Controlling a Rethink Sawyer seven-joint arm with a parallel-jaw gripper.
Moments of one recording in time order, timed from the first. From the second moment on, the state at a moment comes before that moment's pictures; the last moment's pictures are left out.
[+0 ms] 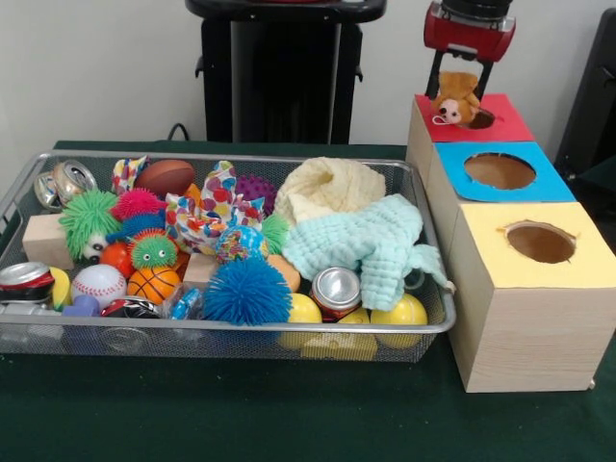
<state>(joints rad) 0.25 -0.81 -0.21 2.07 0.22 0.39 1.97</state>
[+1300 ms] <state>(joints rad) 0.18 -0.91 -0.25 1.99 0.11 0.64 1.97</state>
